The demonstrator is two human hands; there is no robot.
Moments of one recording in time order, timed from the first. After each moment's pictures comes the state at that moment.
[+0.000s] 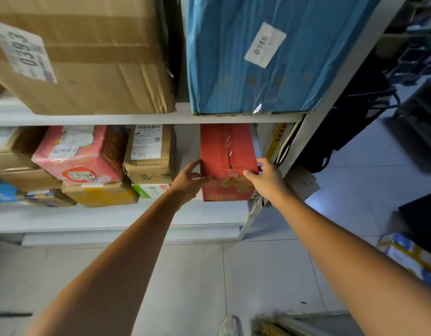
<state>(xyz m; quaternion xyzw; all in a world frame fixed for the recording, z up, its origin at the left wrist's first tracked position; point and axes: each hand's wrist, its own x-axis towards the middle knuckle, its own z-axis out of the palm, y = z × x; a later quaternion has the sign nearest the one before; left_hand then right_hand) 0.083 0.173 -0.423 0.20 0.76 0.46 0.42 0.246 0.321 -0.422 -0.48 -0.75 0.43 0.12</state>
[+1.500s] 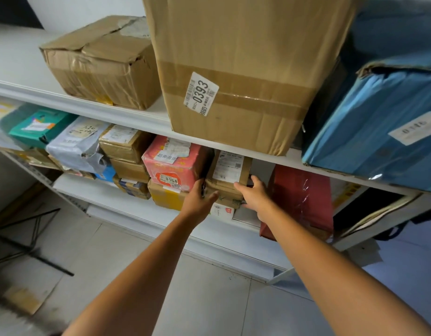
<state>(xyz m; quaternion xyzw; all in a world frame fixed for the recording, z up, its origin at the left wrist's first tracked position) 0.007 0.064 -0.405 0.11 0.82 0.50 0.24 0.056 0.235 -0.428 -0.40 -0.69 0.60 0.00</state>
